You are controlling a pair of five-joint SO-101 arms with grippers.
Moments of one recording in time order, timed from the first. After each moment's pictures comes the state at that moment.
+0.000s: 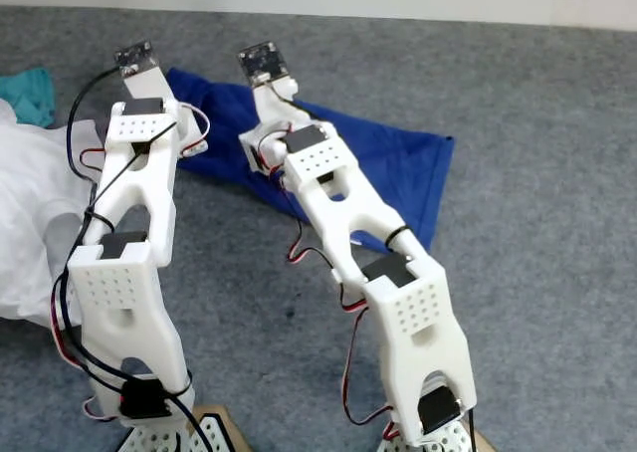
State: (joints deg) left arm -11.1 36.4 -18.4 58.2 22.2; right arm -30.3 37.3 -22.5 41.4 0.0
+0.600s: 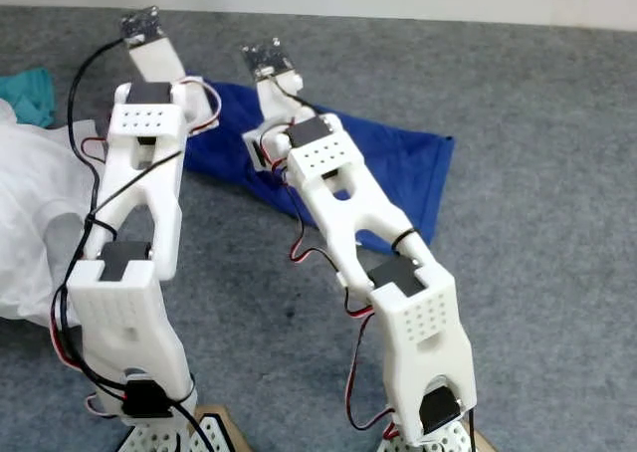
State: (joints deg) left arm -7.3 27.5 -18.4 57.9 22.2; right arm -30.9 32.5 -21.9 48.6 -1.5
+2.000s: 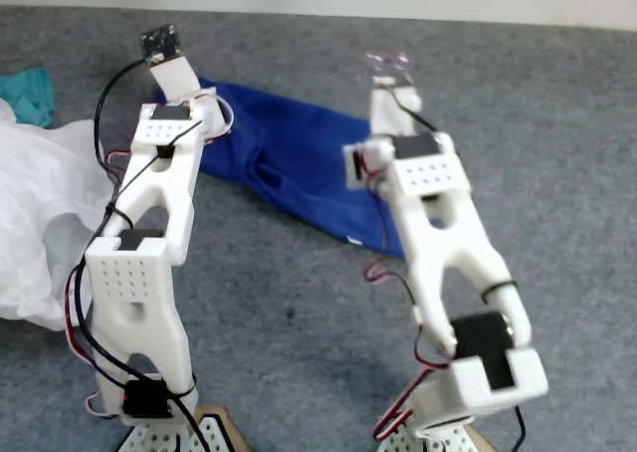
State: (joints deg) left arm -7.0 40.1 -18.5 38.7 22.3; right arm -12.9 -1.3 15.1 53.6 -3.6
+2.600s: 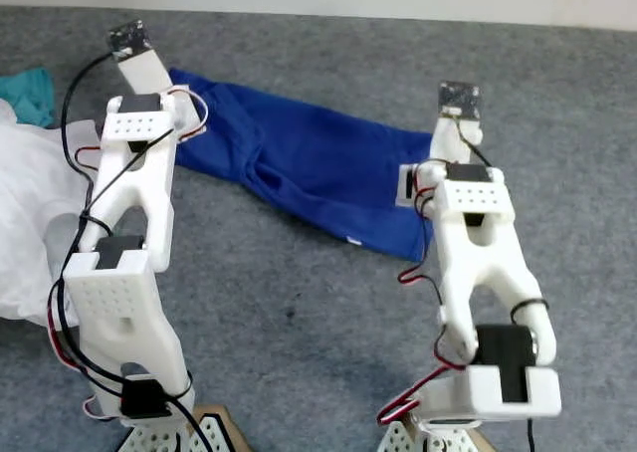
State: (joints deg) left arm -11.0 32.0 -16.4 50.5 21.9; right arm -2.3 -1.2 26.2 45.6 -3.6
